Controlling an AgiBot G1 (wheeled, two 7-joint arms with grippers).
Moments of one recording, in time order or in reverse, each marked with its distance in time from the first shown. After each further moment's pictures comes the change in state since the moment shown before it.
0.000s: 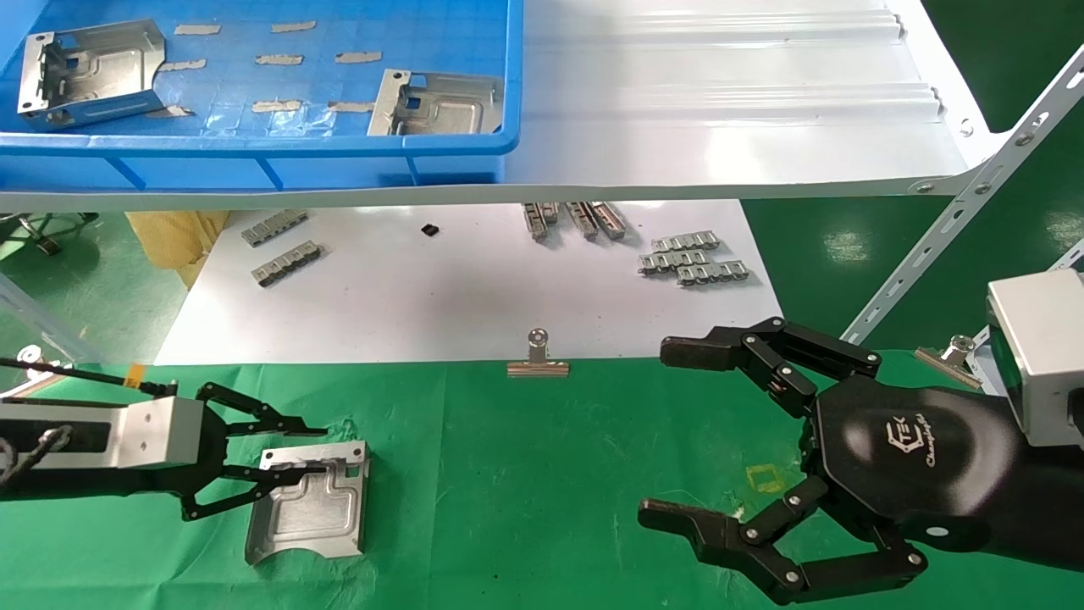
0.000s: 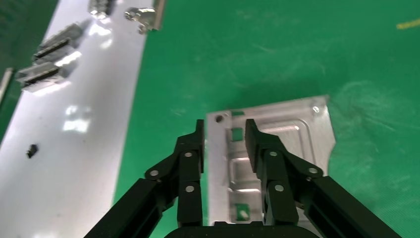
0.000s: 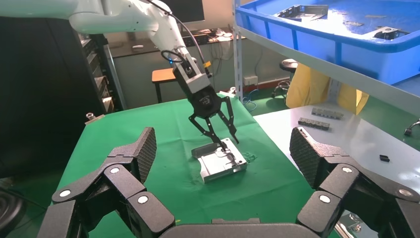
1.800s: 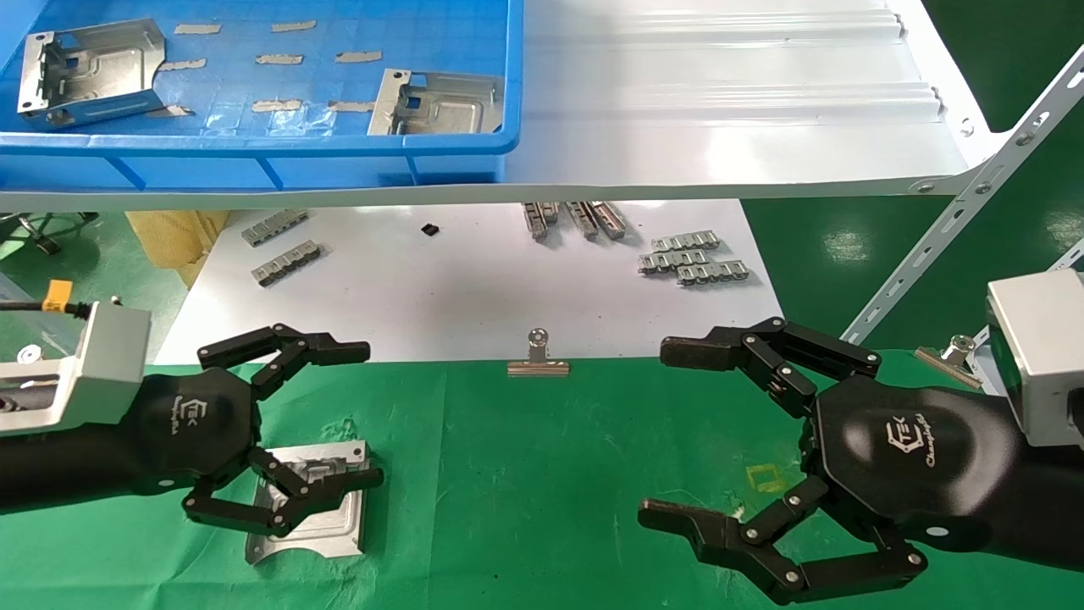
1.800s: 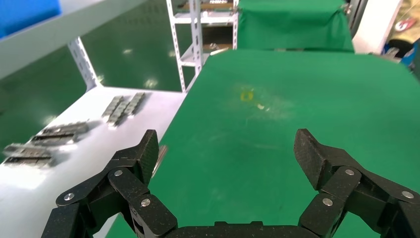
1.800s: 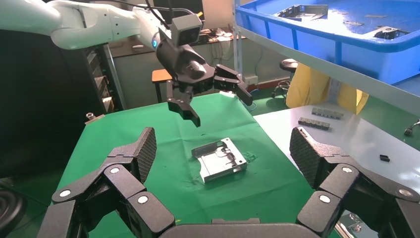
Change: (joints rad) left arm 0.321 -0.122 -0.351 -0.560 -0.248 -0.030 -0.556; right arm 0.000 0.000 0.000 0.000 0.000 0.000 0.000
